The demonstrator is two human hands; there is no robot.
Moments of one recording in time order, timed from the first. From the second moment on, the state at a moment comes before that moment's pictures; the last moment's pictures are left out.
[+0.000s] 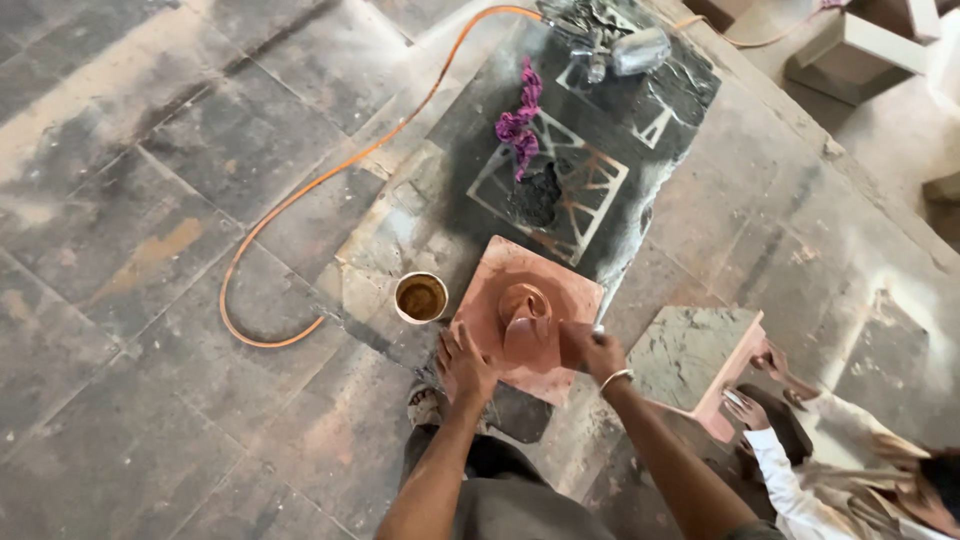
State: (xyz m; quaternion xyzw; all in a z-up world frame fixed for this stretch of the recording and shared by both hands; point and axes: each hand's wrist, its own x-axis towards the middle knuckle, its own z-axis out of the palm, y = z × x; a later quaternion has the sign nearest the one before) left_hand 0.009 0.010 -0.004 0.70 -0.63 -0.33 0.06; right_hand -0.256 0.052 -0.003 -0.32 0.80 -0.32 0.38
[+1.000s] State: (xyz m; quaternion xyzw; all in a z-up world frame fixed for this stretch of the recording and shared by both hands) left_hand 0.038 0.135 0.103 0.43 -0.21 -0.73 0.49; right_hand -0.236 0.037 0.111 -0.67 0.68 -0.05 0.30
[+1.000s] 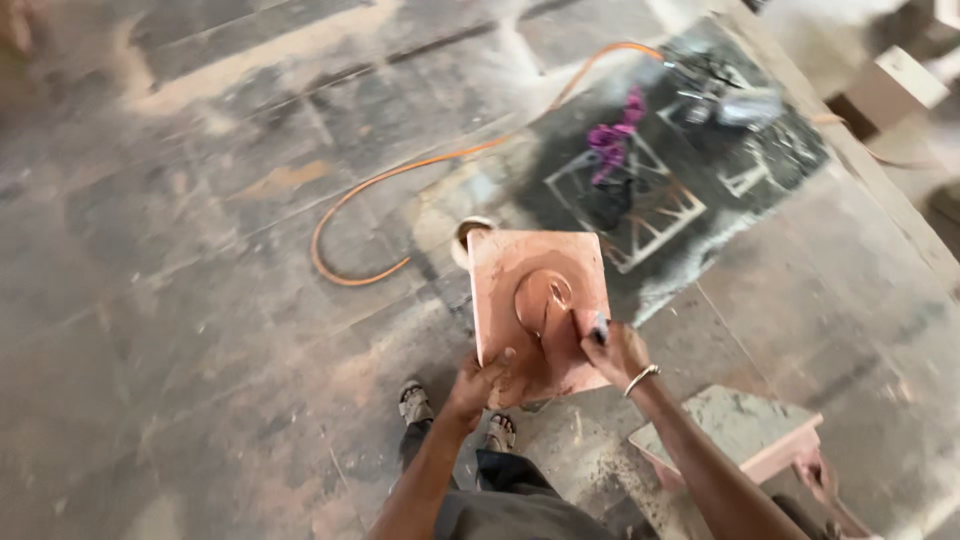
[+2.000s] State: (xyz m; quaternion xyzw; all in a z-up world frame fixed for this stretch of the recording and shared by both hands) left_hand 0.477 0.338 0.173 0.55 0.00 -0.29 0.78; right_hand 0.415 0.140 0.277 -0.96 0.08 -0.09 0.23
